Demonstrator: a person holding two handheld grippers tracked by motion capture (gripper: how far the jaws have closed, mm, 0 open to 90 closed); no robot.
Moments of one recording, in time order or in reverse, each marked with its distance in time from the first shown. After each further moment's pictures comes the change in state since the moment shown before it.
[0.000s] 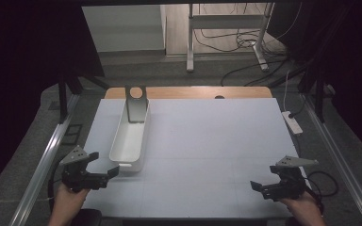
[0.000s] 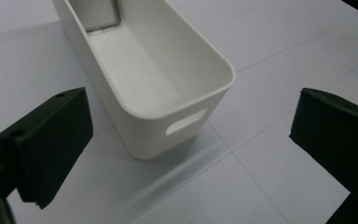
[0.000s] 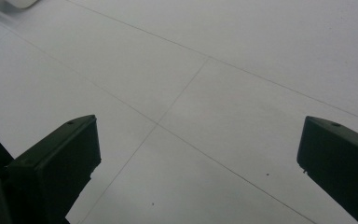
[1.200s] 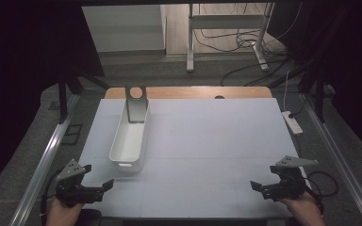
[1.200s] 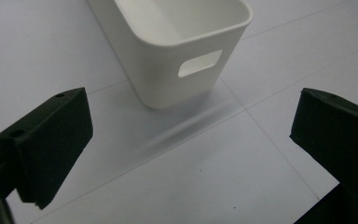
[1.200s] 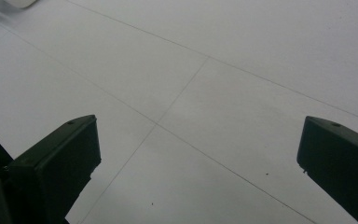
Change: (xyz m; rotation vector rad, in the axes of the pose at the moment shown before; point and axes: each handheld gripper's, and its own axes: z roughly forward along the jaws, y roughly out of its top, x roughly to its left) left arm -0.006 -0.031 -0.011 0.065 0.081 0.000; right arm 0.000 0.000 0.000 0.000 -0.004 -0.002
